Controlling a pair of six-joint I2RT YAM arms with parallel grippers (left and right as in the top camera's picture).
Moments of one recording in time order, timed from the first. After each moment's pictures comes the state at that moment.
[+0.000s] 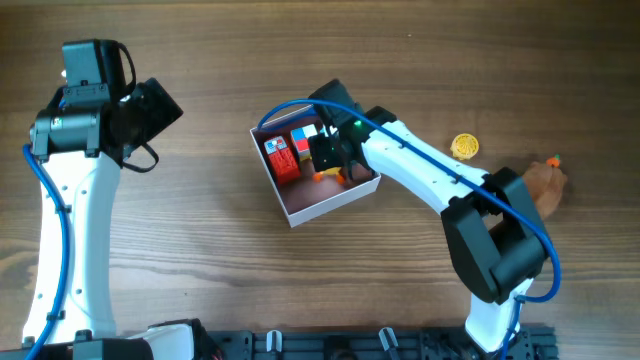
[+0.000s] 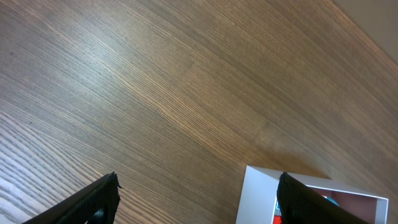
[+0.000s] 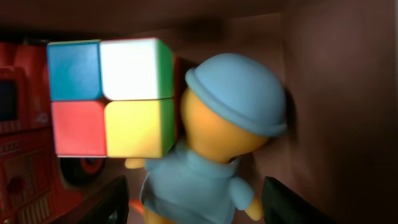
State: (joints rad) left arm 0.10 1.45 1.43 -1.01 -0.06 -0.56; right arm 0.61 1.99 1.39 -0.62 0.02 0.29
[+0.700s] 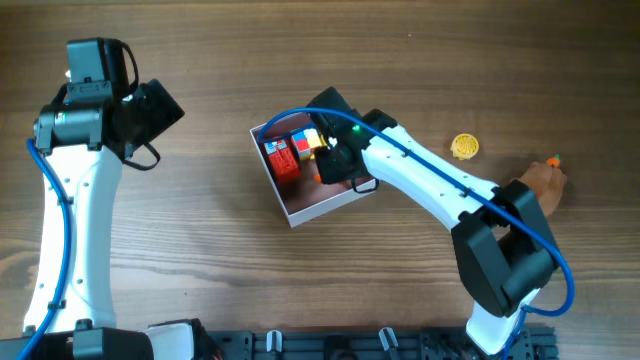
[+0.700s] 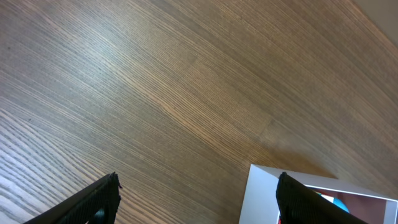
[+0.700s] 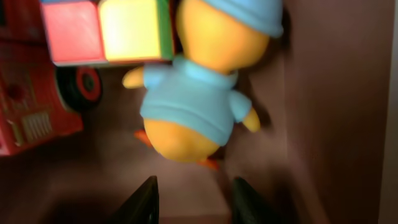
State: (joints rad) left arm 0.10 1.47 1.43 -1.02 -0.06 -0.56; right arm 0.64 1.93 1.39 -0.81 0.03 0.36
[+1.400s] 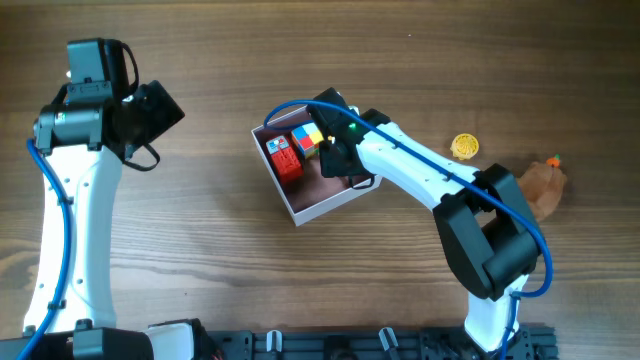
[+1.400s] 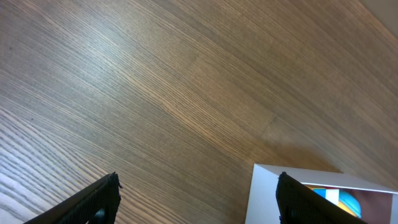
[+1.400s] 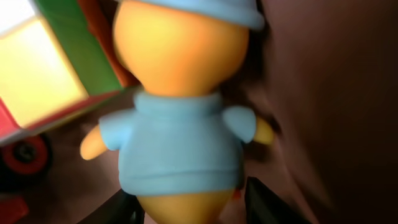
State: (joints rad) left arm 0.10 1.47 1.43 -1.03 -0.06 -0.54; right arm 0.62 2.02 1.39 -0.74 0.10 0.49
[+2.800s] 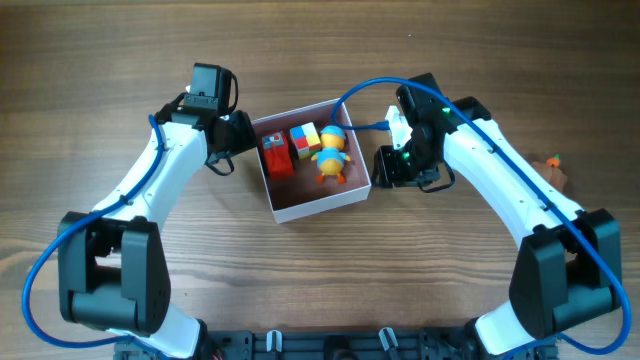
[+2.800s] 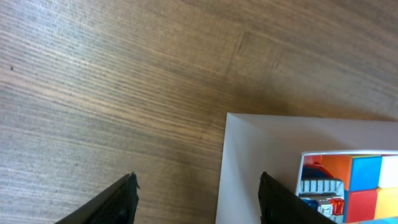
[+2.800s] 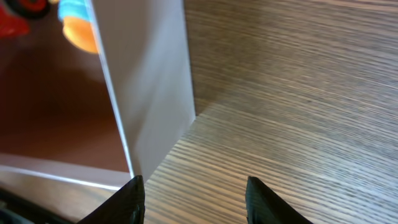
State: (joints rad) left arm -0.17 1.74 1.19 -0.66 0.02 -0.52; right arm 0.33 1.73 1.26 -1.01 -0.30 0.16
